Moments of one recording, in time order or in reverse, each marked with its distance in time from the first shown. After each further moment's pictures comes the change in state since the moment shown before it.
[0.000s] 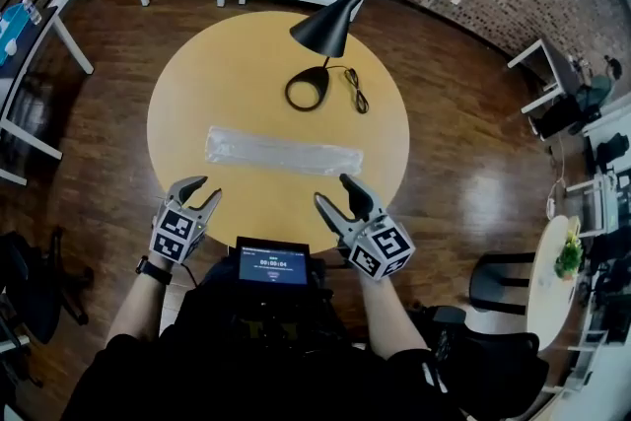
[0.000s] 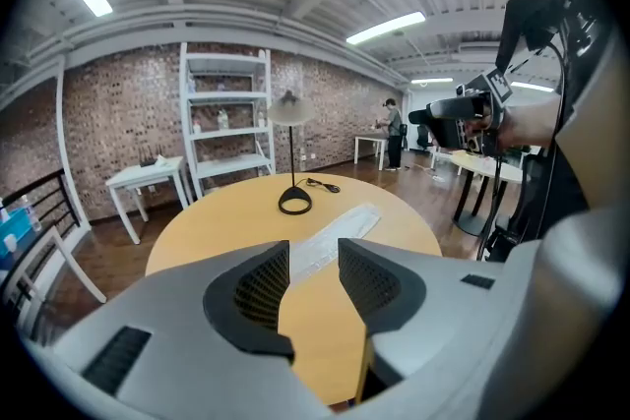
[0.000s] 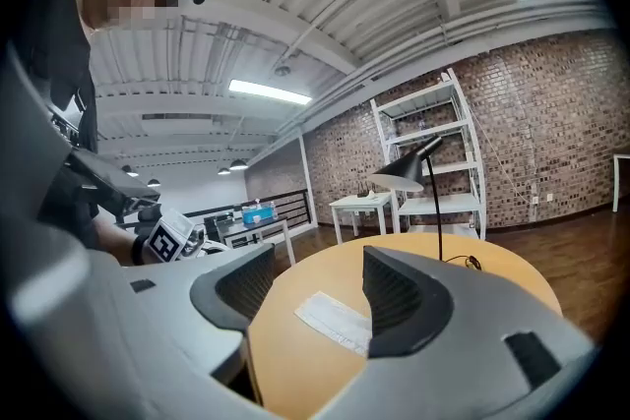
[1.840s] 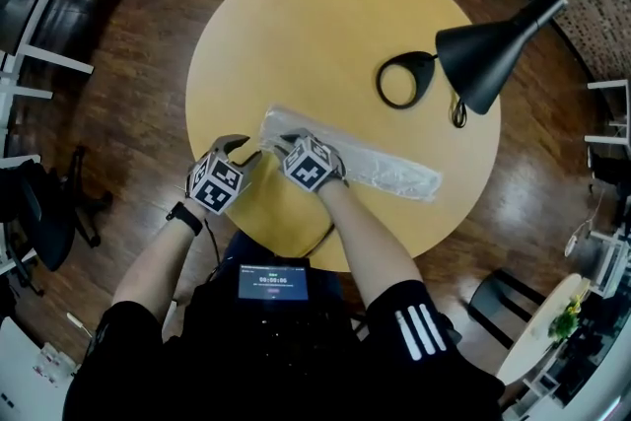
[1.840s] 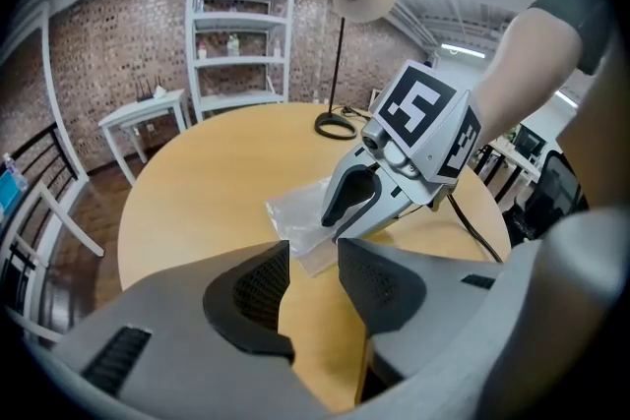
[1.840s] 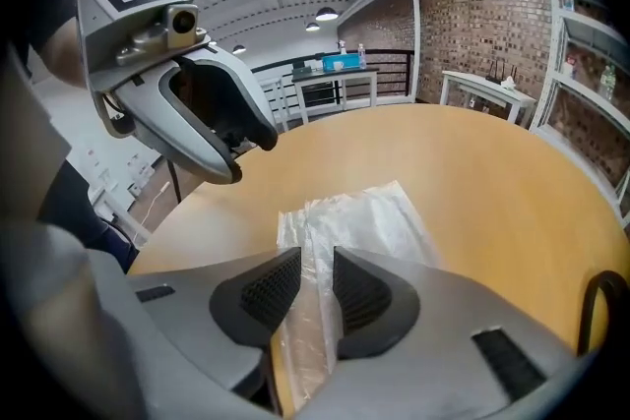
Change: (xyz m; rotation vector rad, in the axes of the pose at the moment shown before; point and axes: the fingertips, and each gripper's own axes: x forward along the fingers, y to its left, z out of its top) left arm 0.133 0.124 -0.136 -0.144 0.308 -0.038; right arm 0.344 0.054 -0.317 -0.382 0.876 0.522
